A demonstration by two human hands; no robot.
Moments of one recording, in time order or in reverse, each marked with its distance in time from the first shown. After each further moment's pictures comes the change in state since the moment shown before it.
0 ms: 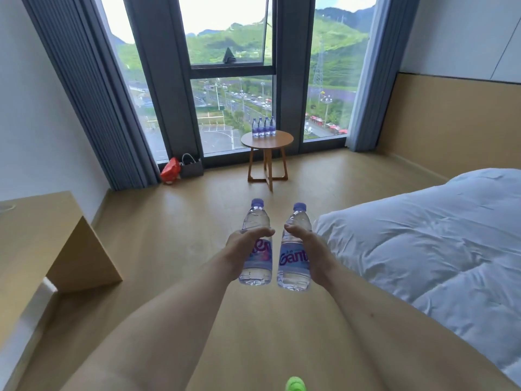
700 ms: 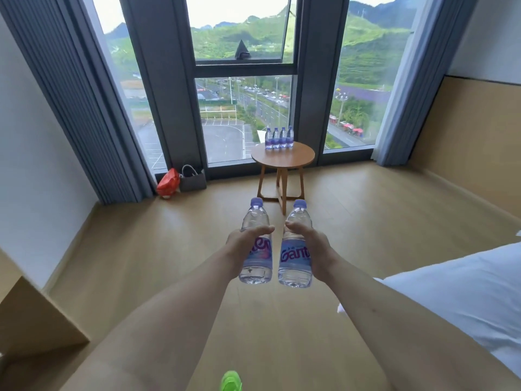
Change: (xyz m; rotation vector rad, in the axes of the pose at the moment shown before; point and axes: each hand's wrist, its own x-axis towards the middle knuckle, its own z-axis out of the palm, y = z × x) left_hand 0.452 0.172 -0.077 -0.039 0.089 -0.078; right_hand 0.481 -0.137 0.063 -0.063 -0.058 0.062
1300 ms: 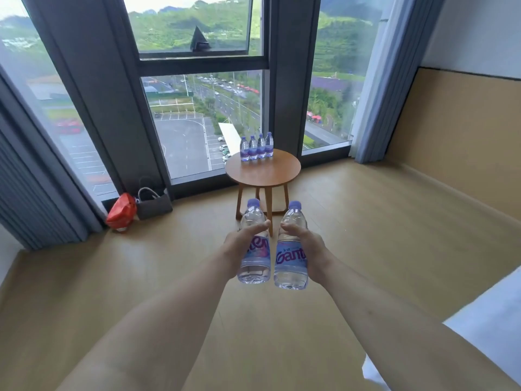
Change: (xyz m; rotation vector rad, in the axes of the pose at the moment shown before) left_hand 0.378 0.167 -0.045 0.027 -0.188 -0.049; right_hand 0.364 -0.110 0.049 0.092 0.160 0.029
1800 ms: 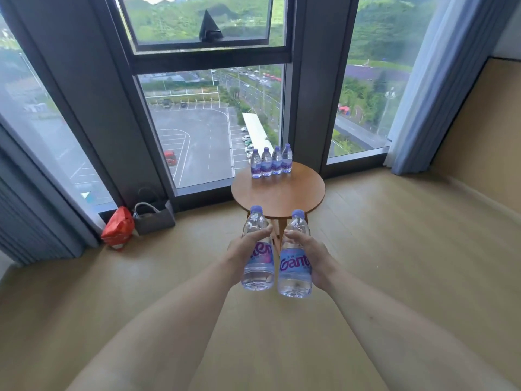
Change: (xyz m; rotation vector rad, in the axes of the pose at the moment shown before) left_hand 0.329 0.140 0.007 -0.017 0.106 -0.077; right_hand 0.357 -0.126 -0.013 0.039 -0.075 0.121
